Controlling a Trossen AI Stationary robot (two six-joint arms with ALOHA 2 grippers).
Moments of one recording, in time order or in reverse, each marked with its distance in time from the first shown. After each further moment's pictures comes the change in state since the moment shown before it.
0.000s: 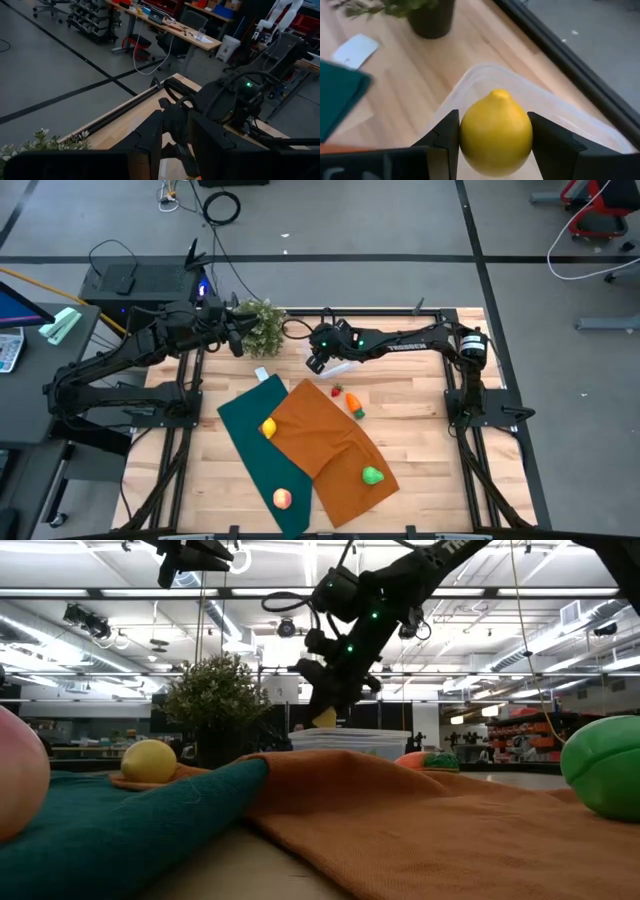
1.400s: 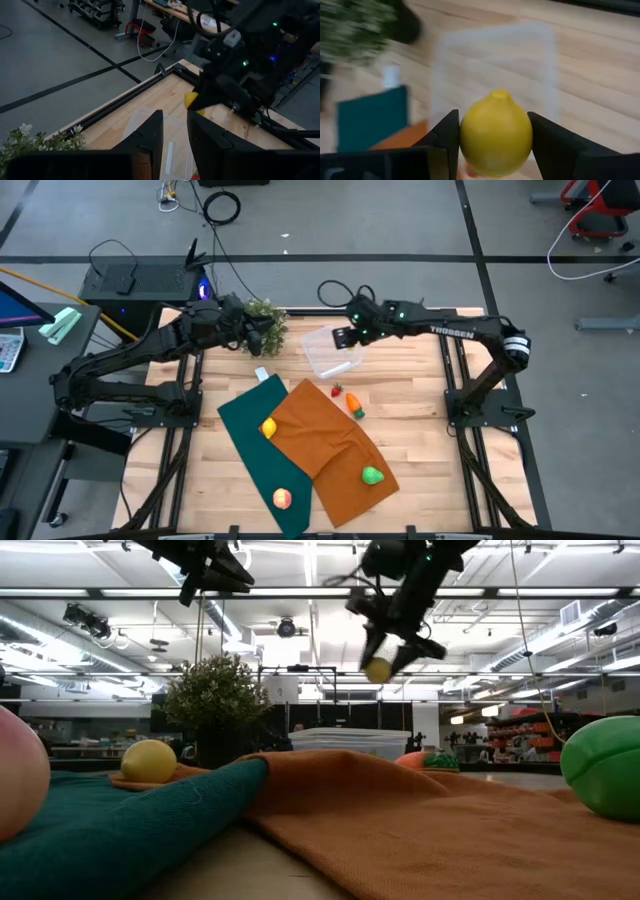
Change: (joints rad) left arm 0.000 0.149 0.000 0.070 0.001 -0.001; right arm -0.112 -0.315 0.001 -0.450 -0.288 0.608
